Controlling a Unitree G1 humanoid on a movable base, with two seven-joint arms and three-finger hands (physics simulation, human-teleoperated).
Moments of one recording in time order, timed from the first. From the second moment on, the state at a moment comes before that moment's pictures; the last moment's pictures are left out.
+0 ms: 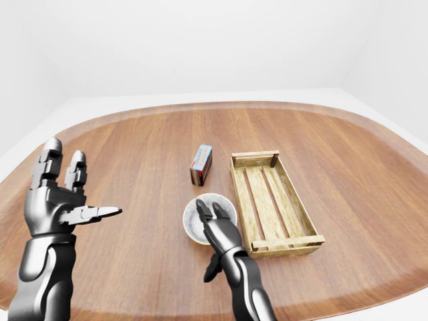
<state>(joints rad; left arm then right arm) 0.05 0.09 0.28 -0.45 -0.30 0.09 -0.08 0.15 -0.02 0.31 -0.14 -0.99 0.09 0.29</state>
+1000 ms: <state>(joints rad) 0.05 0.09 0.29 -0.46 -0.31 0.09 -0.09 0.06 0.00 0.26 0.12 -1.01 0.09 0.28</state>
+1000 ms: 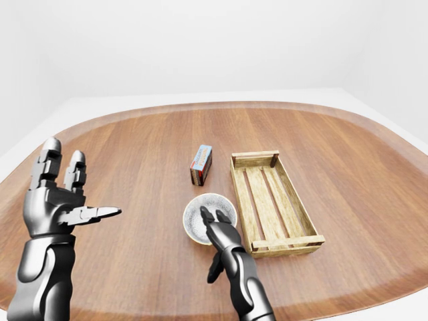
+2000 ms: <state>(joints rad) 0.05 0.09 0.29 -0.46 -0.31 0.09 -0.09 -0.05 0.04 0.25 0.38 -1.02 0.09 0.22</state>
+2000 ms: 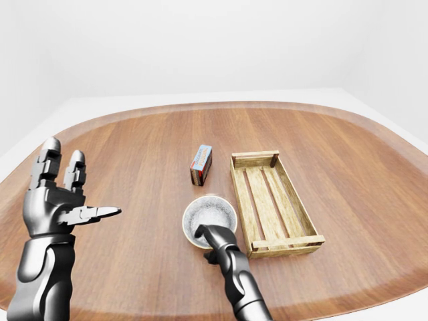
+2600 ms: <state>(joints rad) 0.05 0.09 0.29 -0.46 -0.31 0.09 -0.09 0.01 0.05 0.32 0.24 -1.05 0.09 0.28</state>
